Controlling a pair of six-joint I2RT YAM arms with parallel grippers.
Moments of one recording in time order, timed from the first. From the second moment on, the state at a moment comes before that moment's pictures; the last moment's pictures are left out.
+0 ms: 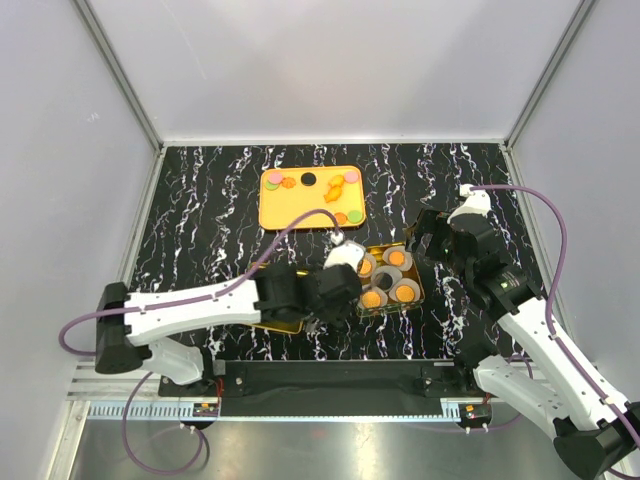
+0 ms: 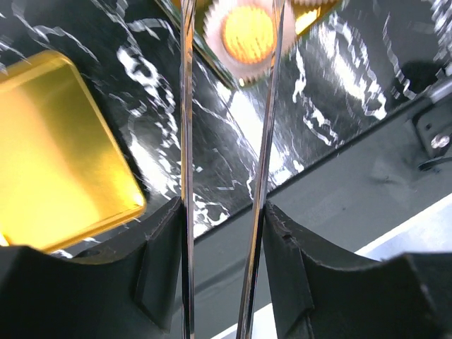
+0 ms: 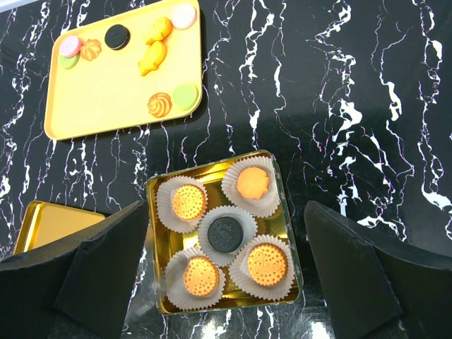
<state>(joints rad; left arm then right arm) -1.32 1.41 1.25 -0.86 -0.36 -0.69 0.49 0.82 0.87 -0.51 0.30 0.49</state>
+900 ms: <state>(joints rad) -0.13 1.80 1.33 -0.58 -0.34 -0.48 0.49 0.82 0.87 -0.51 0.24 0.49</state>
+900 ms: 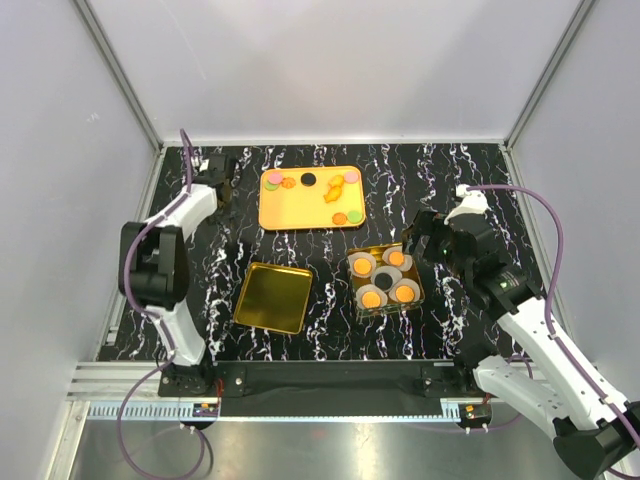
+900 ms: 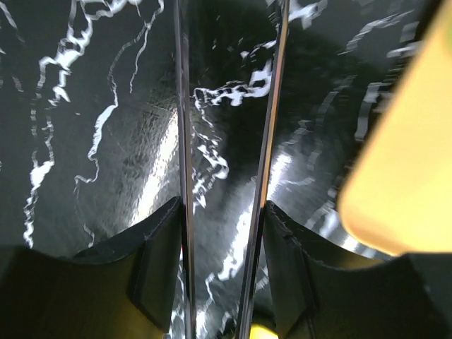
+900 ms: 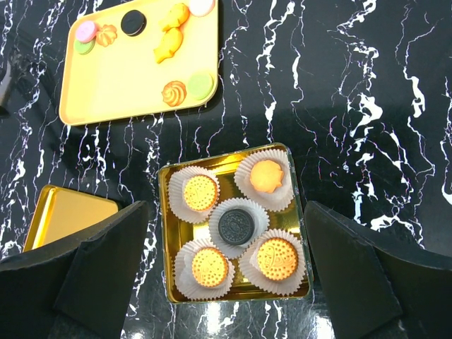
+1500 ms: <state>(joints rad) -0.03 2.03 1.48 -0.59 -0.21 -0.47 0.49 0.91 0.87 -0.51 0.12 0.48</state>
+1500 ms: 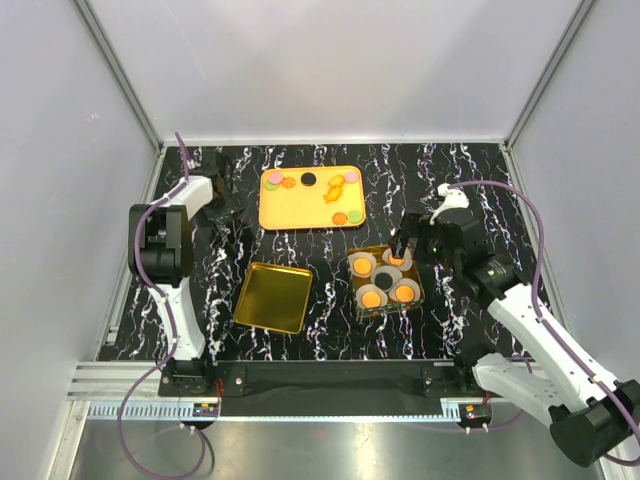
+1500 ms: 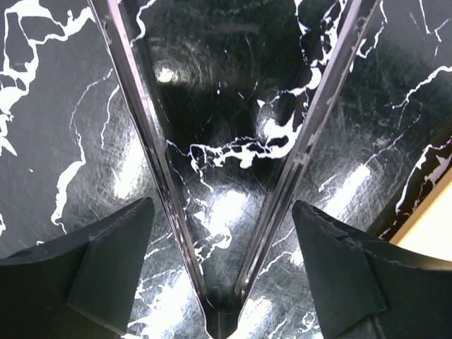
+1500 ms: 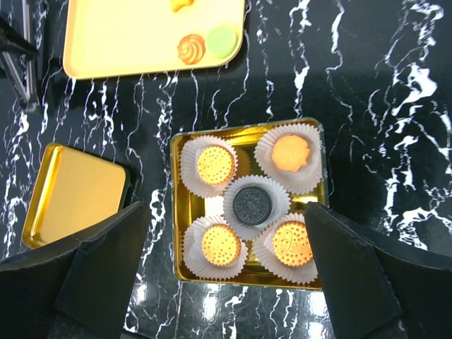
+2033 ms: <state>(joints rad) -0.10 1.43 1.34 -0.52 -0.16 -0.51 0.63 1.13 0.96 -0.51 0.07 0.49</state>
